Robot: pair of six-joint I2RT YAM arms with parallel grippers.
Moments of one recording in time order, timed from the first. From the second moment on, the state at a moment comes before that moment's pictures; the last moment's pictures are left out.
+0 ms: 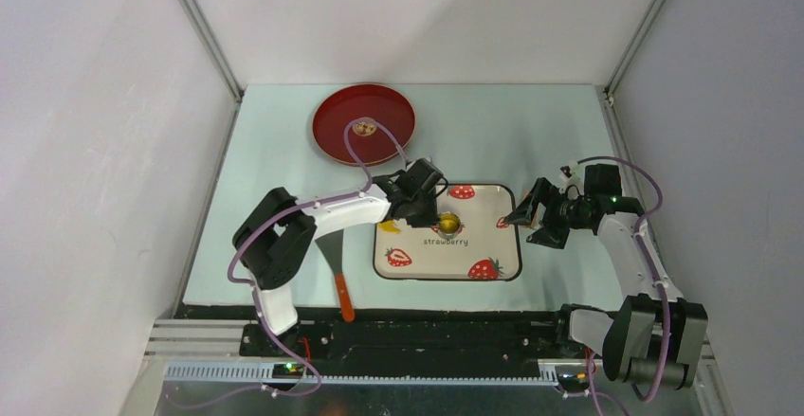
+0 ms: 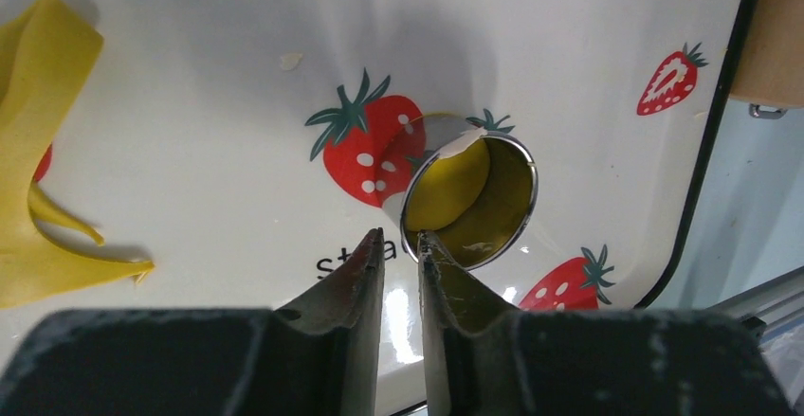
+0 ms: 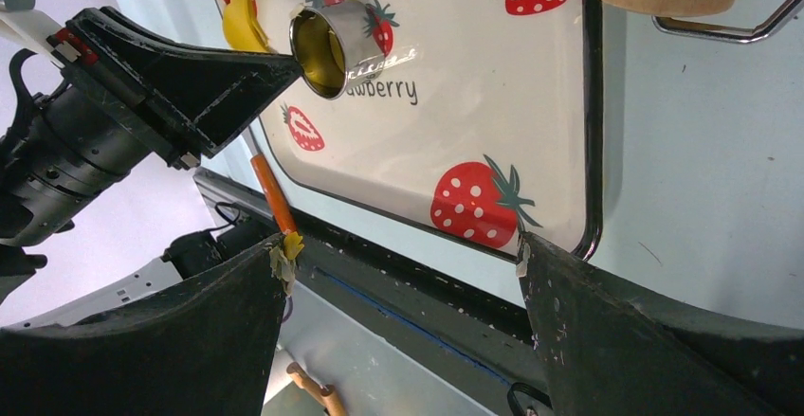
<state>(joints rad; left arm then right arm) -0.85 1.81 1.19 -0.37 -0.04 -0.84 -0.13 1.13 0.77 -0.75 -0.70 0.39</state>
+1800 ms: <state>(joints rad) -0.85 1.78 1.22 -0.37 -0.03 -0.81 -0.11 1.15 0.77 -0.74 -0.72 0.38</state>
